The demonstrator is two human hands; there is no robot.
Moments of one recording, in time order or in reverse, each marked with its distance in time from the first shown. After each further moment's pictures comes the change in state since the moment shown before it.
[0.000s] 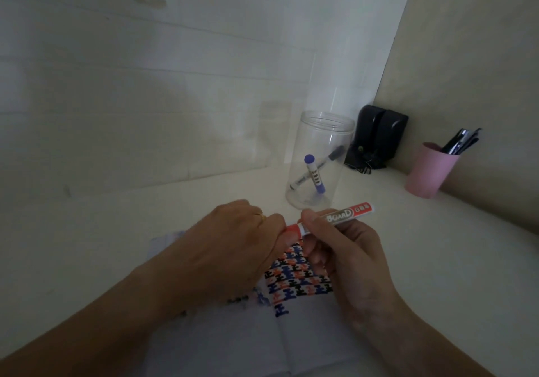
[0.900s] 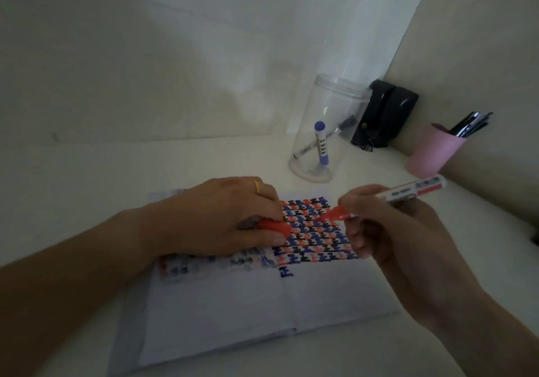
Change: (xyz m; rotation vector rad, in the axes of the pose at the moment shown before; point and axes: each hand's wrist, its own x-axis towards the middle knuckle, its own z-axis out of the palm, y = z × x) left_hand -0.022 -0.029 0.014 -0.405 -0.170 -0.005; right_hand -0.027 -0.040 -0.018 -0.240 -0.033 0.120
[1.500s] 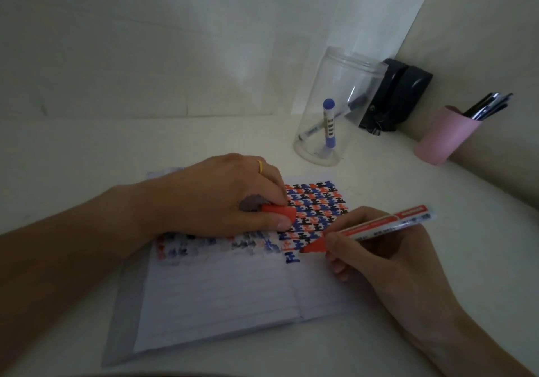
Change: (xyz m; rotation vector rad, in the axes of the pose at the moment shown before) left_hand 0.002 -0.006 0.003 -0.090 0.006 0.011; right_hand -0.014 0.038 0.006 -0.249 0.036 -0.066
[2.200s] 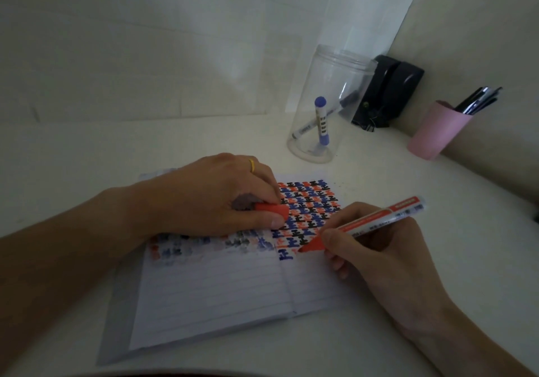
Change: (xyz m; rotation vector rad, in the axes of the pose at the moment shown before) left_hand -0.001 0.002 0.000 0.004 0.000 -0.019; right_hand -0.001 0.001 -0.003 -0.054 0.007 0.020
